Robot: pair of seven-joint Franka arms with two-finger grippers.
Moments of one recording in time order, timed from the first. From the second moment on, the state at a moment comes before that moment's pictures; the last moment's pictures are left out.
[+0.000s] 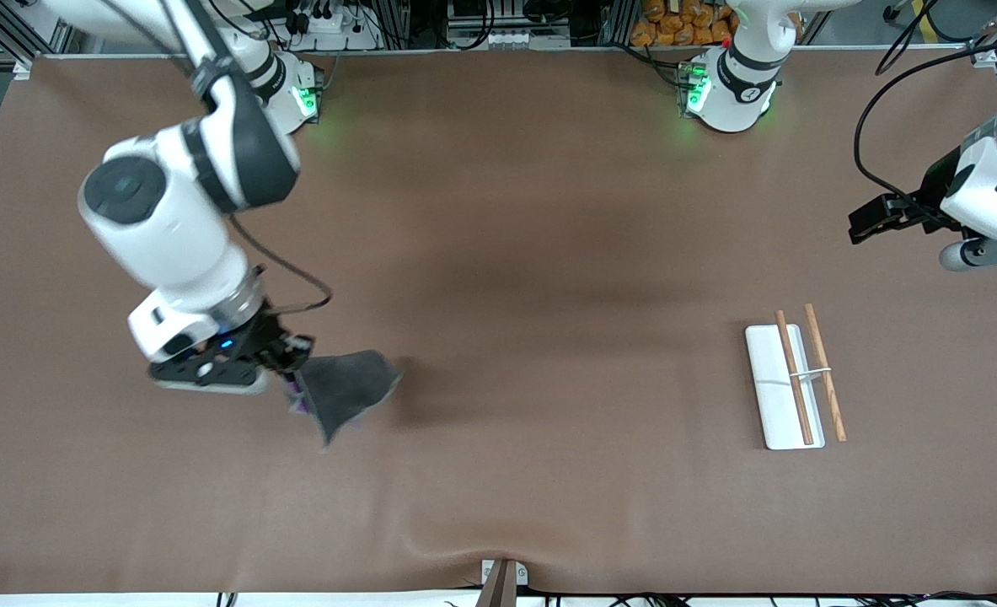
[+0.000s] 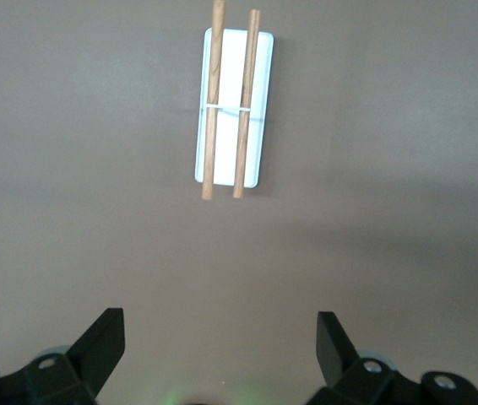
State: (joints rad) left arm 0.02 0.03 -0.11 -1.61 0.02 1.57 -0.22; right arm 0.29 0.38 0.12 -1.43 -0.11 2.08 0.48
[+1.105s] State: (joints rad) left arm -0.07 0.17 -0.13 -1.58 -0.15 1.78 -0.55; right arm 0.69 0.45 0.12 -1.27 -0.24 2.19 1.24
